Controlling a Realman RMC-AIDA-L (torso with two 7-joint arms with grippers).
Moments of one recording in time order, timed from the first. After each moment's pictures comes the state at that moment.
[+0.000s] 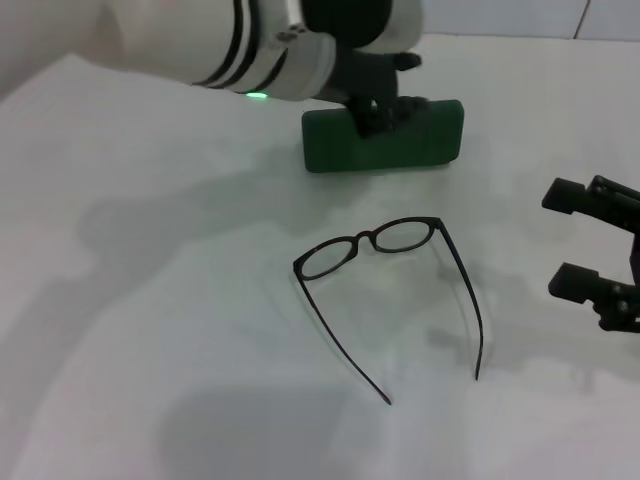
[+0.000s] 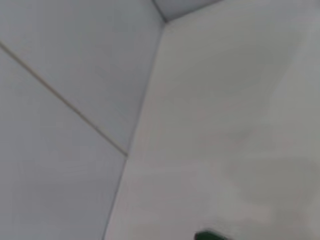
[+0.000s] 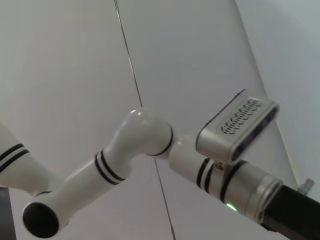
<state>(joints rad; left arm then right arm) -0.60 -2.09 1.65 1.50 2.46 1.05 -2.04 0.39 1.99 -1.00 -0.54 -1.41 -1.94 1.19</state>
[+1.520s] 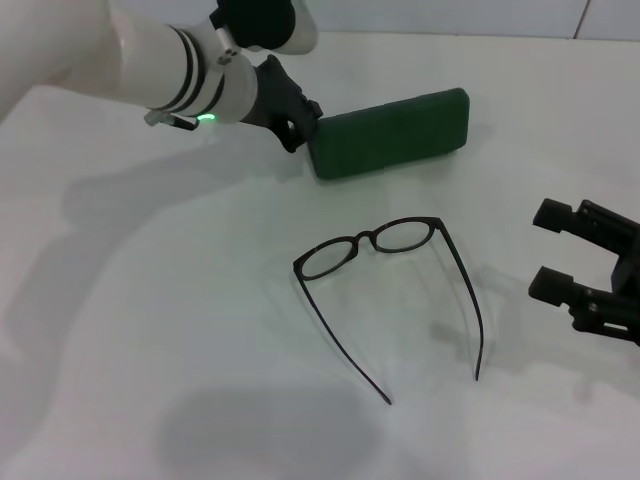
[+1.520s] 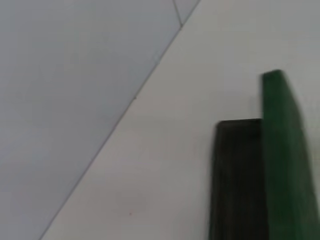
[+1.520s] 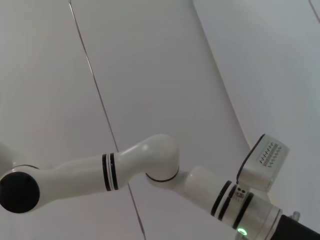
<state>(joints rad) -0.81 -2.09 1.37 0.75 2.36 0.78 -1.84 0.35 2.01 -1.01 -0.47 -1.41 -1.85 1.17</state>
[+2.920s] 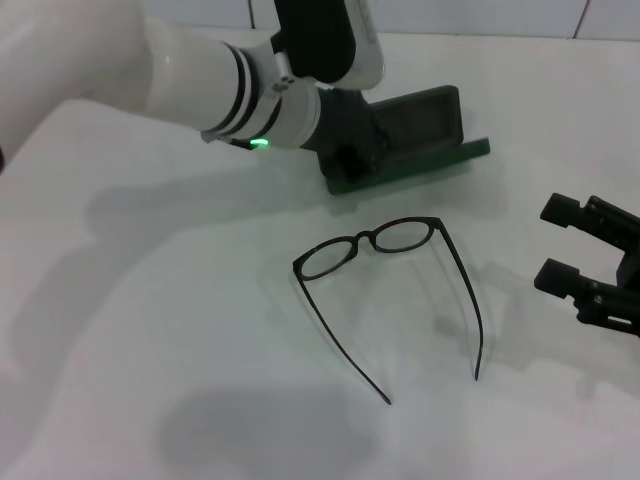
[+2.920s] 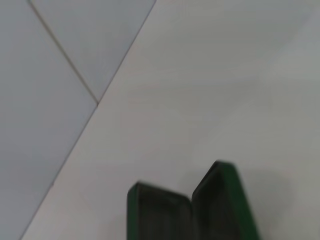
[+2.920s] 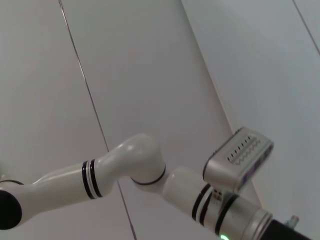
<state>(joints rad) -0.75 -2.10 1.57 0.92 2.19 0.85 -1.80 0.35 2.01 -0.99 -0.44 -1.40 -1.85 1.16</state>
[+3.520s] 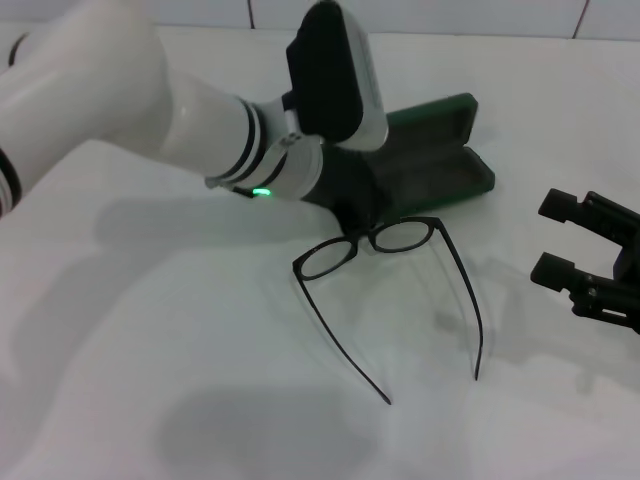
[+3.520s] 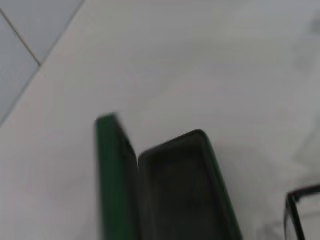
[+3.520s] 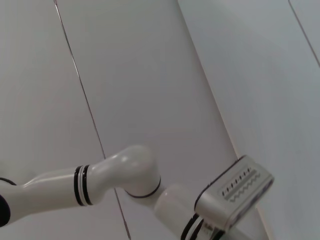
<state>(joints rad) -0.74 -2.10 1.67 0.85 2.16 0.85 -1.80 0.36 2.01 -0.99 -0.44 -1.40 -1.83 1.16</state>
